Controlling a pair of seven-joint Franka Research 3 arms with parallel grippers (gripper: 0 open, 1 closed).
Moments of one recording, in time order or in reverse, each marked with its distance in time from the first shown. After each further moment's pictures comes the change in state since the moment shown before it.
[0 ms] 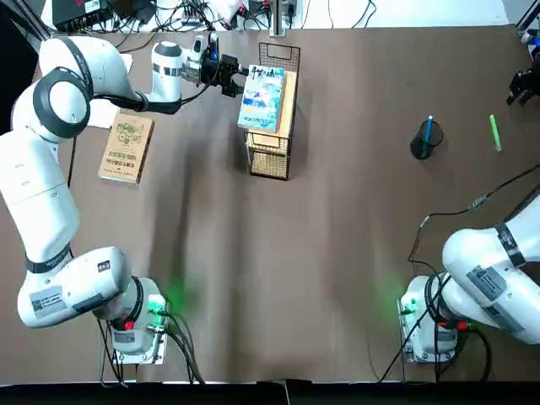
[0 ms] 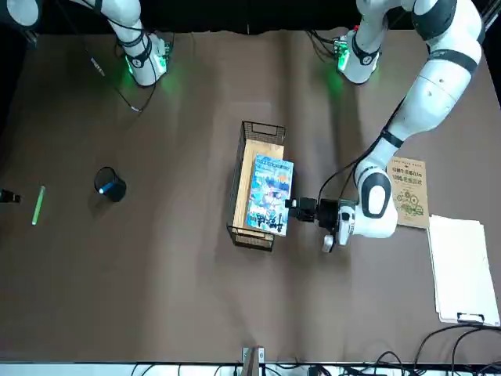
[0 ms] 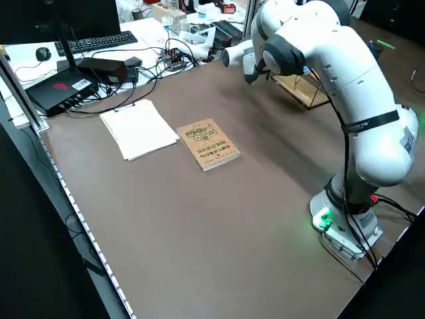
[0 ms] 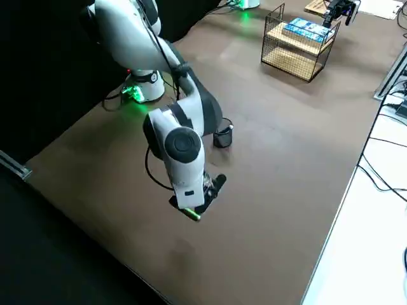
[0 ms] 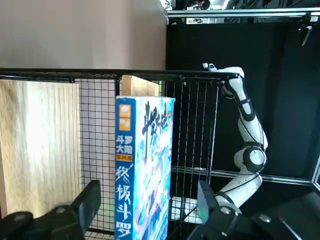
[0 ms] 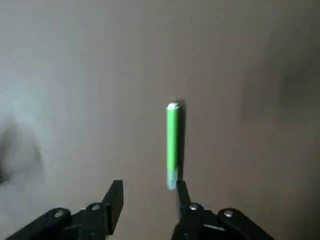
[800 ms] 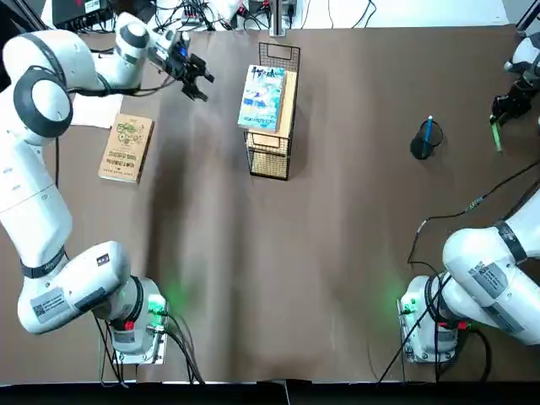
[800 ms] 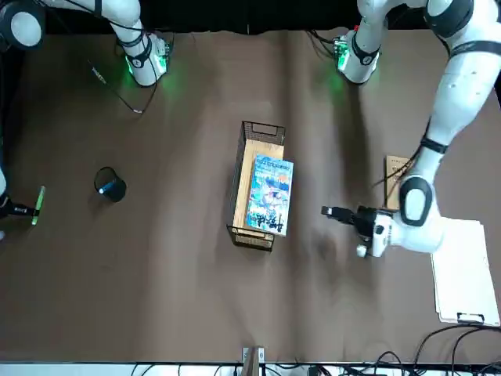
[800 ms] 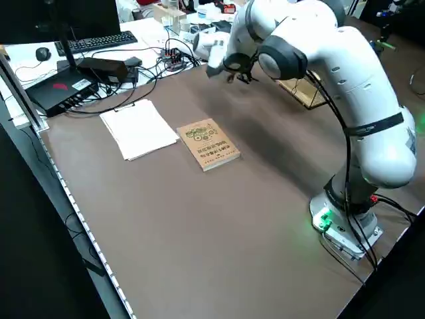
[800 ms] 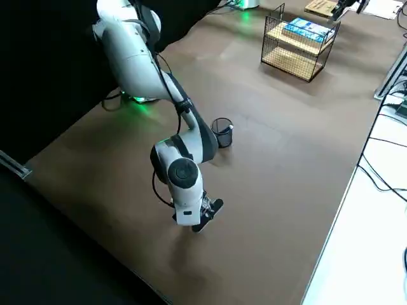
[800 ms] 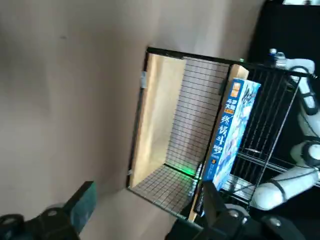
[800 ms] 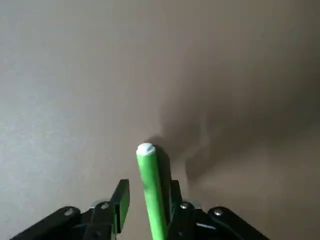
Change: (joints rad) left arm 0.139 -0.055 0.069 0.080 0.465 -0.175 -0.369; right arm -0.016 0.132 -0.016 -0.053 -0.011 0.236 0.101
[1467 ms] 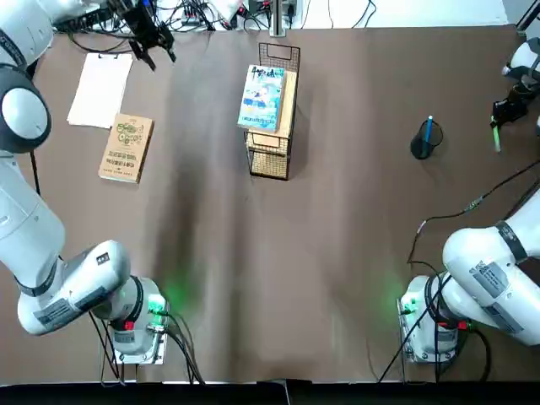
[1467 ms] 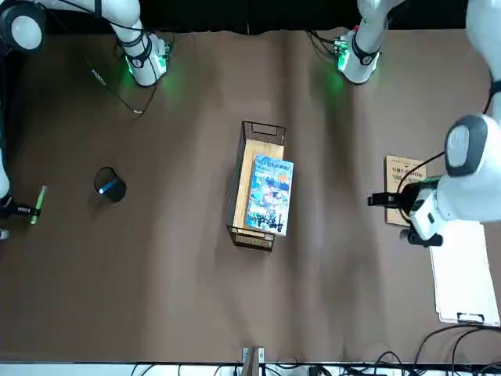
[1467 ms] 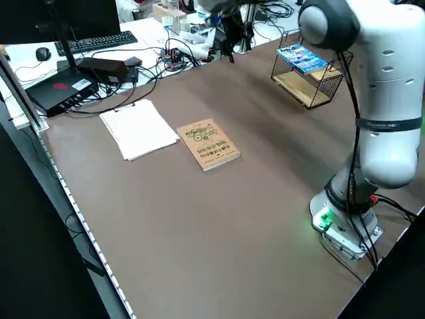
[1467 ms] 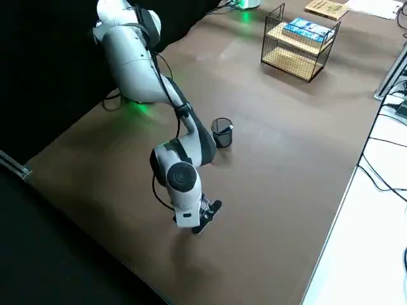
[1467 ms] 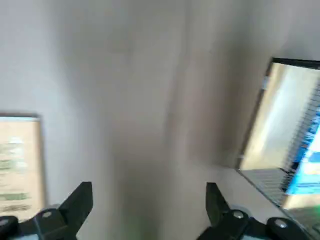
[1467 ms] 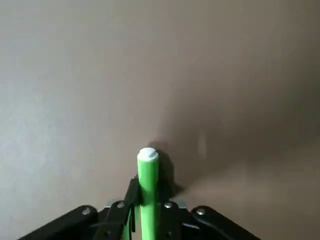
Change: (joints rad) left arm -0.003 -0.381 0.009 0.044 0.616 -0.142 -0.415; right arm -0.006 0.015 0.002 0.006 -0.004 -0.025 -0.079
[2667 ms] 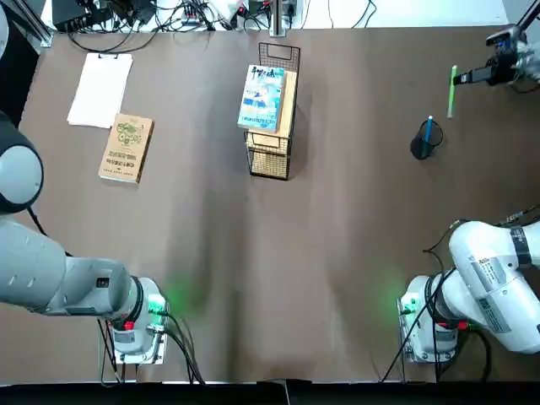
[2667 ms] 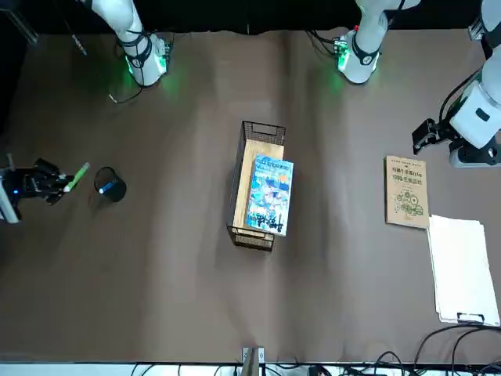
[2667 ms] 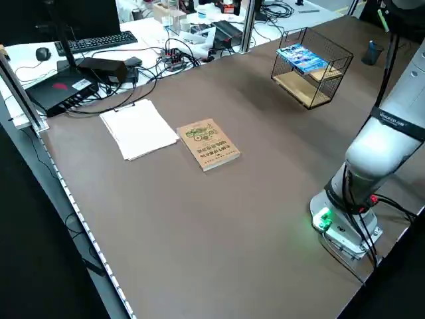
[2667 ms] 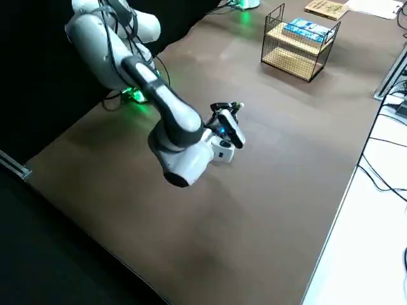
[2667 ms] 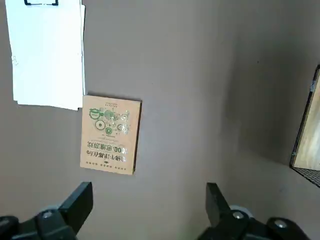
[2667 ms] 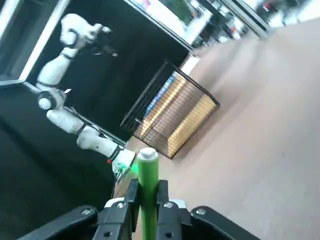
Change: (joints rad) left arm -0.453 -0.408 0.512 -0.032 0.079 -0.163 0.008; right arm -0.354 -0.059 0.480 -0.270 0.869 -0.632 -0.944
